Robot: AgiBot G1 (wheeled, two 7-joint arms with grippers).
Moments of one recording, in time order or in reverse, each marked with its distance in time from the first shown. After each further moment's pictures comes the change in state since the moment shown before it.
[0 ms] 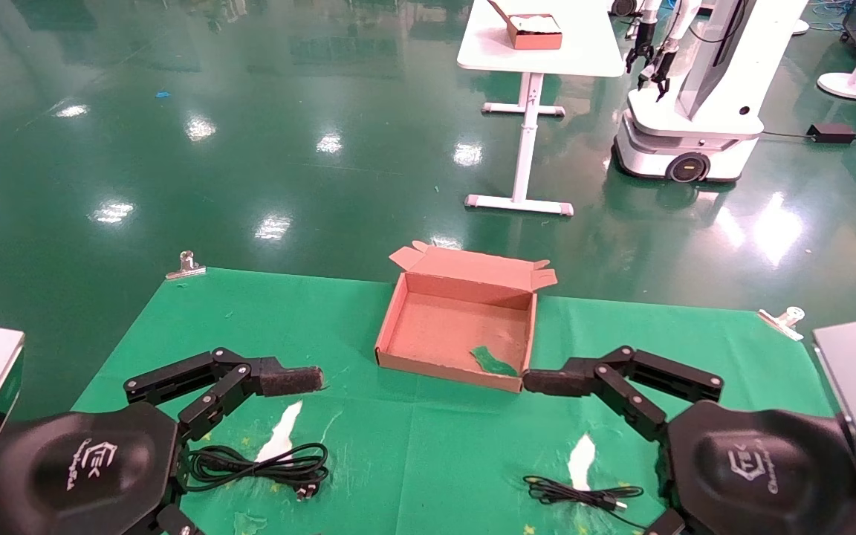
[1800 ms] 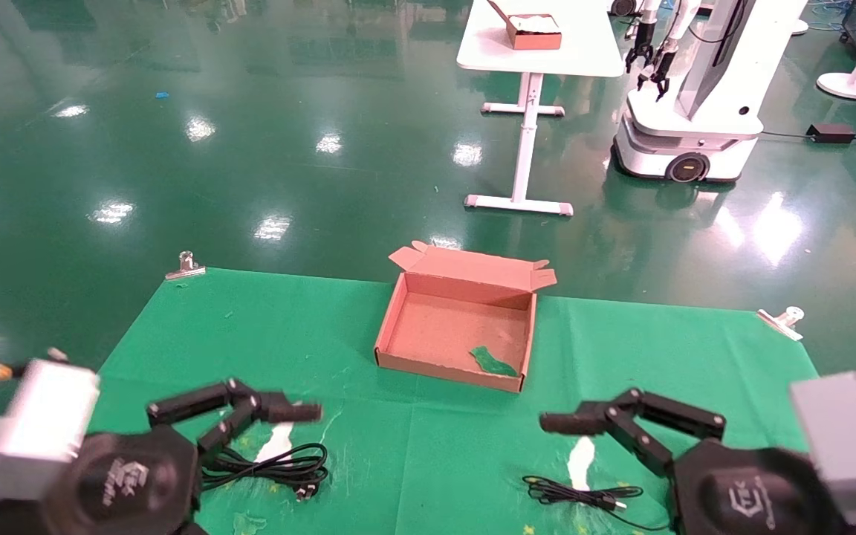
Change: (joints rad) left arm -0.122 0.016 0.101 0.072 0.211 0.049 0.045; right arm 0.028 0.007 -0.048 -0.109 -0.092 -0.051 -0.069
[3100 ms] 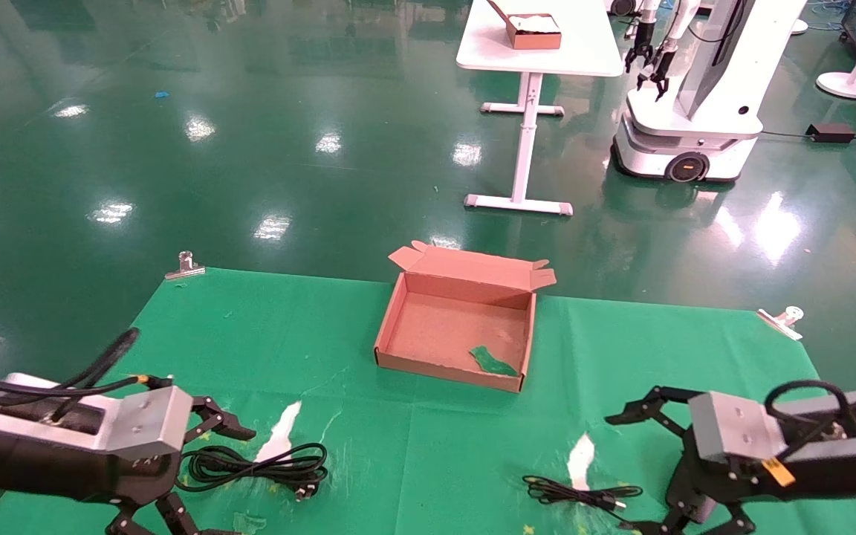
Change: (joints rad) left arm -0.451 0.084 0.535 0.413 0.340 0.017 0.221; right arm 0.486 -0.154 -0.482 -0.617 -0.404 -0.052 -0.496
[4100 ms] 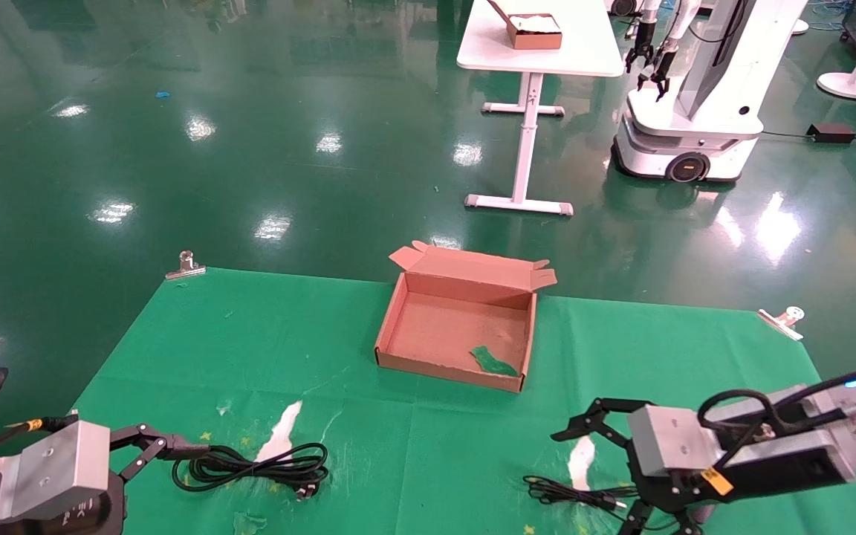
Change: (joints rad) left arm 0.306 -0.383 -0.059 -0.557 -0.242 -0.377 -0.256; right arm 0.094 -0.121 -0.300 -0.103 0.178 0.009 -0.081
